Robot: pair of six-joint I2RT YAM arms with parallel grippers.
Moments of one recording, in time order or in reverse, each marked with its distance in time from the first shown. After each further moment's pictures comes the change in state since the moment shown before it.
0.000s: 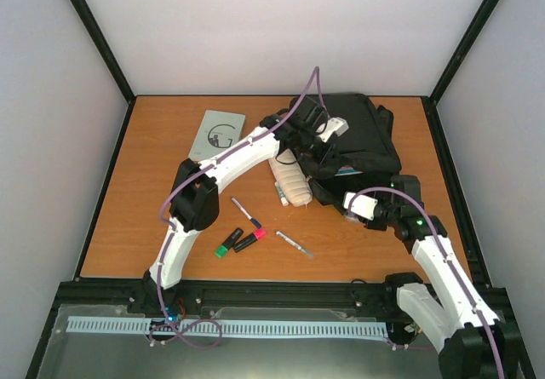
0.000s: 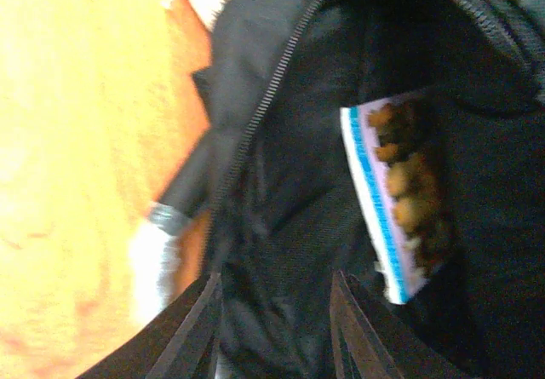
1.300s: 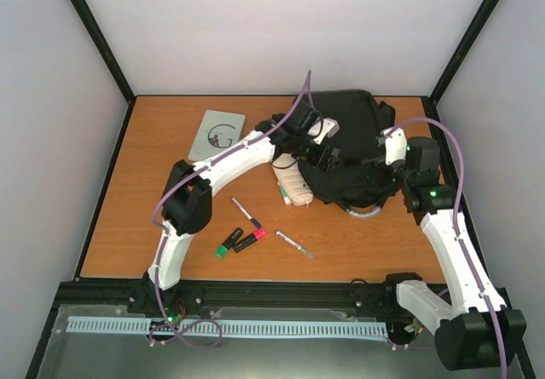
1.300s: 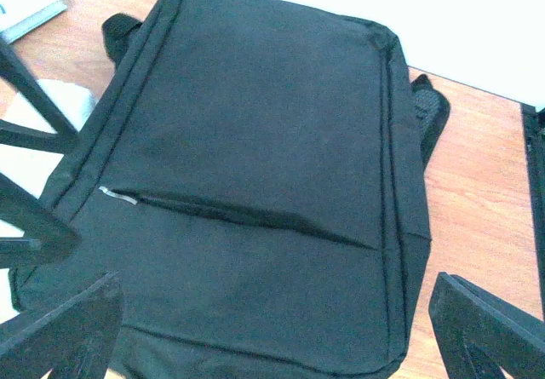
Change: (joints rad) left arm -0.010 -0.042 -0.129 0.052 -0.128 -0.091; right arm -0.042 0.113 0.345 -0.039 0.156 1.047
